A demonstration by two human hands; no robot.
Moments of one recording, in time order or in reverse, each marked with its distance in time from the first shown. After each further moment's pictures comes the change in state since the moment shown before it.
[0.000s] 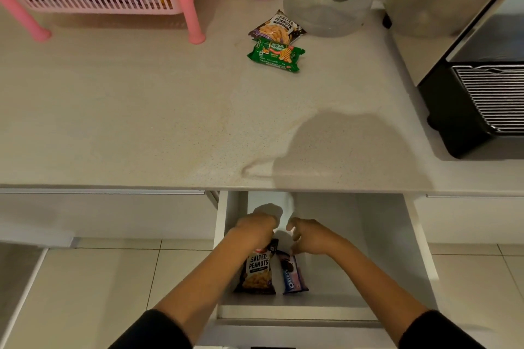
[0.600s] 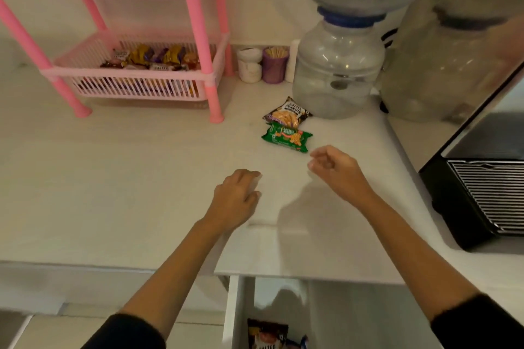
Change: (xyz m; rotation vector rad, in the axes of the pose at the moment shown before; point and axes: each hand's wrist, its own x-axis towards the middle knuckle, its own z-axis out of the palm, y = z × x) left_hand -0.021 -0.076 -0.174 -0.285 0.888 0.109; right_hand -0.029 -0.105 -0.224 0.393 0.857 -0.445
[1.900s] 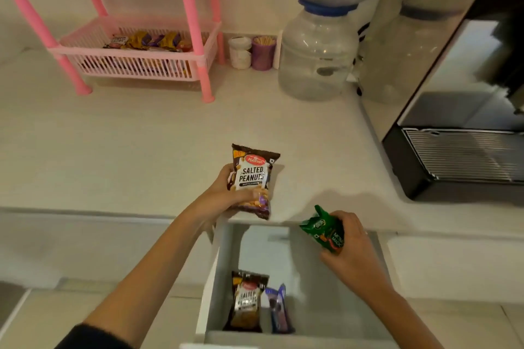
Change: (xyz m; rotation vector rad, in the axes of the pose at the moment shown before) left_hand -0.092 0.057 -0.007 -1.135 -0.203 -0.357; right_hand -0.220 0.048 -0.017 -0.247 0.002 0.018
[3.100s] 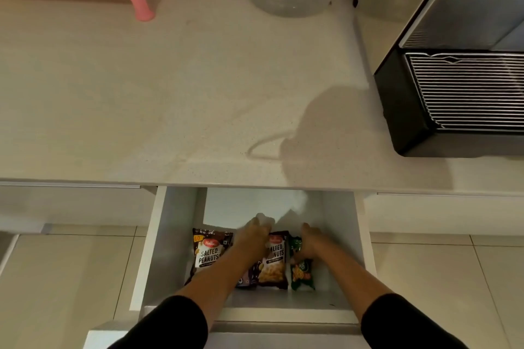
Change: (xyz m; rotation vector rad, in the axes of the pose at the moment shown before) left_hand 0.046 -0.230 0.137 1.361 -0.327 -0.246; right_hand 0.023 0.181 0.106 -0.384 -0.936 0.629
